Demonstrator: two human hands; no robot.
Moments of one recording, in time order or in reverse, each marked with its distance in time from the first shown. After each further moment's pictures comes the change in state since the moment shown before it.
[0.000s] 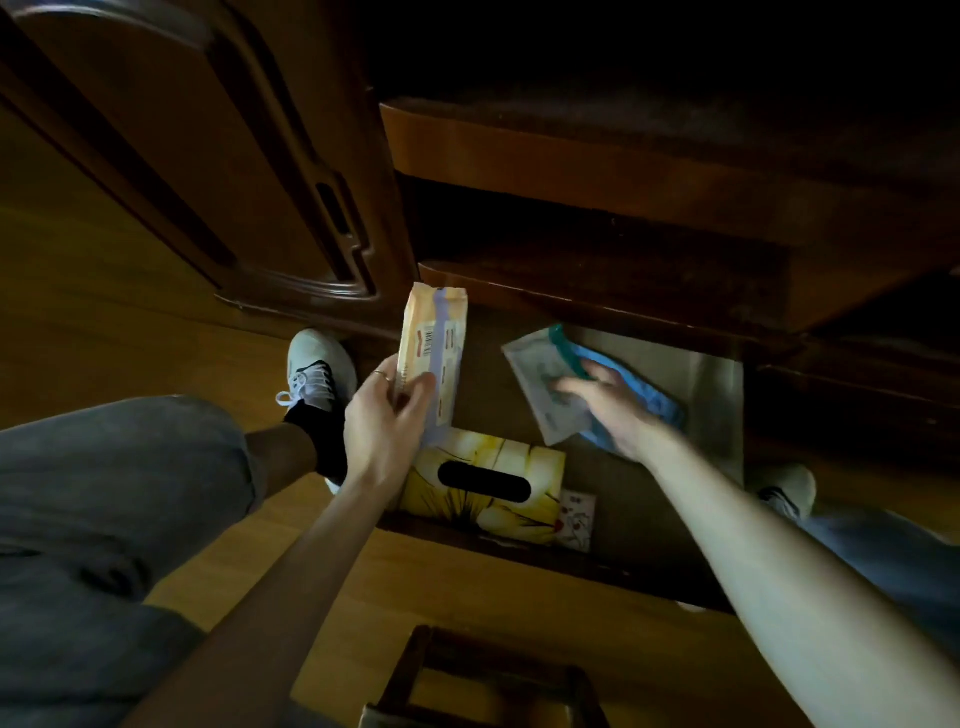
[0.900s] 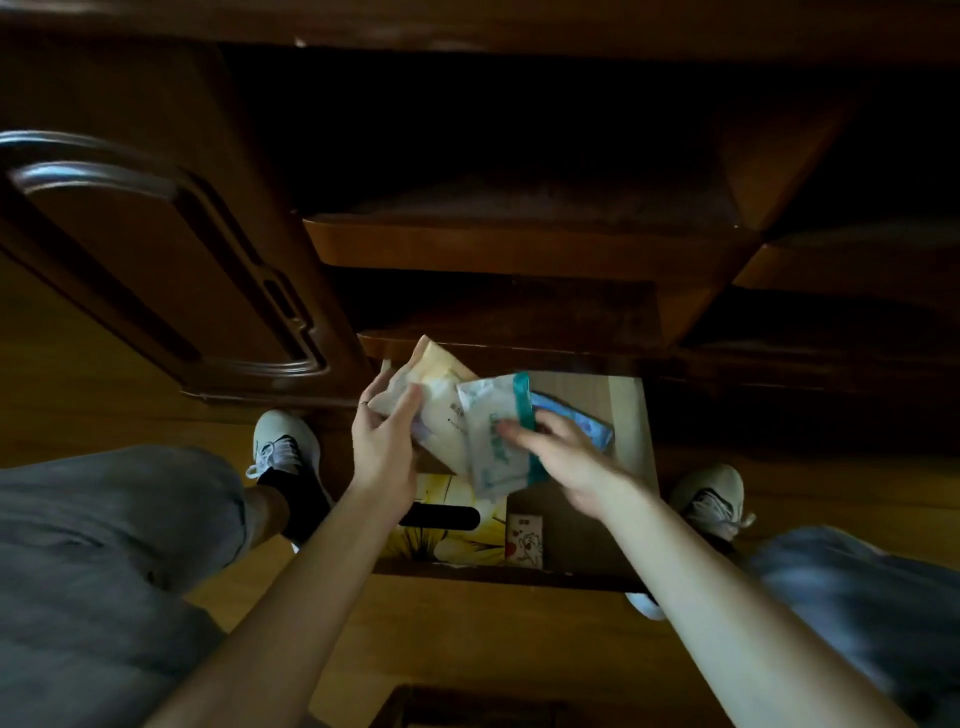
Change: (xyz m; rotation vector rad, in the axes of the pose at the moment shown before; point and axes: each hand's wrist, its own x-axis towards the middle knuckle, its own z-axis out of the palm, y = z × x) left_hand -0.010 0.038 0.019 -0.825 -0.065 -0.285; right_hand -0.081 -0.022 0.033 0.124 0.001 -0.001
